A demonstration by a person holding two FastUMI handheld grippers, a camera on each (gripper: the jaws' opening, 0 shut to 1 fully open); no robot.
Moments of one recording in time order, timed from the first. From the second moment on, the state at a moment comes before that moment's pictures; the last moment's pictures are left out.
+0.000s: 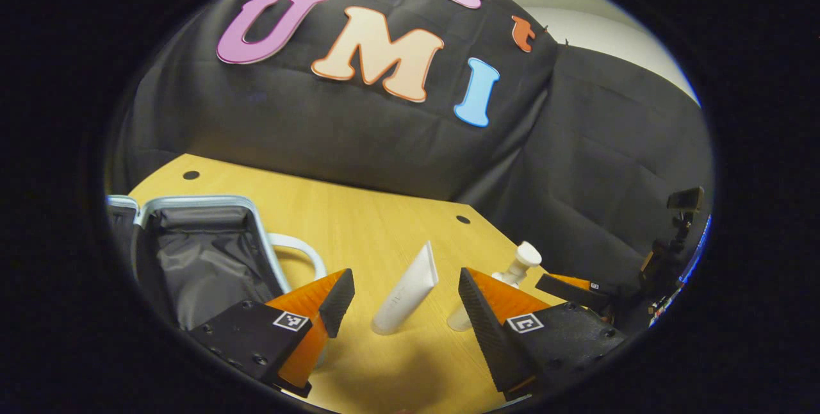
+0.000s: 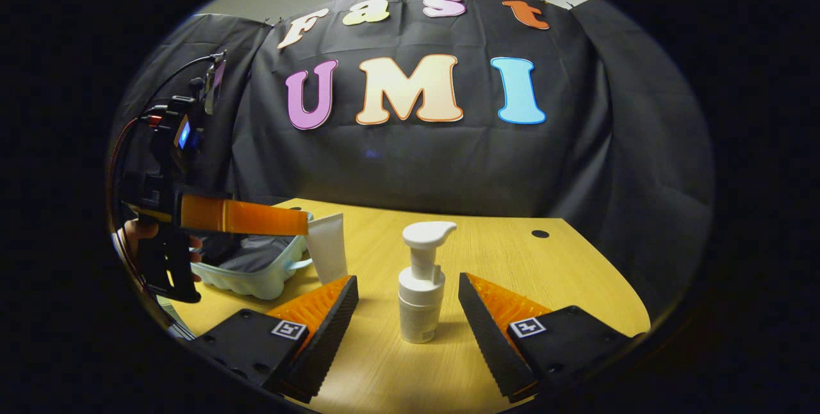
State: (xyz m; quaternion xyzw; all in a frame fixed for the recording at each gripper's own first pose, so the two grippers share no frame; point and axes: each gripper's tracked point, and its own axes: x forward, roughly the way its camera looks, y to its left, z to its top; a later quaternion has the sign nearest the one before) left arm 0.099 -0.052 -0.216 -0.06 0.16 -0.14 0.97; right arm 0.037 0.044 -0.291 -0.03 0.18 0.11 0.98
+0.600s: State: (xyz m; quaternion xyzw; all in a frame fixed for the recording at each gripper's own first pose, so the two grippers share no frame) left arm 0.143 -0.061 -0.285 -0.04 0.23 -0.10 0.97; right arm 0.064 0.042 -0.333 -0.02 0.20 0.14 0.97
